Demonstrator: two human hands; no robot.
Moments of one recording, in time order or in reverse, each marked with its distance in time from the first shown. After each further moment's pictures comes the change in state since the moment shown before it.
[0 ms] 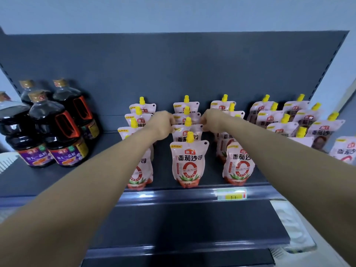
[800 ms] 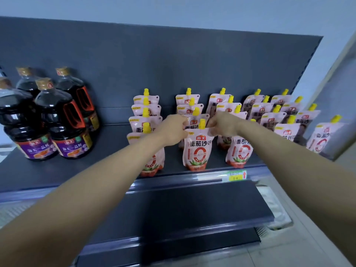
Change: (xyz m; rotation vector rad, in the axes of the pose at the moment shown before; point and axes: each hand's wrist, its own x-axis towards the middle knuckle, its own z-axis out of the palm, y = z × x) left_hand -0.088 -0.023 -0.021 -0.147 -0.102 0.180; right_hand -0.069 -0.058 0.009 0.222 -0.004 0.101
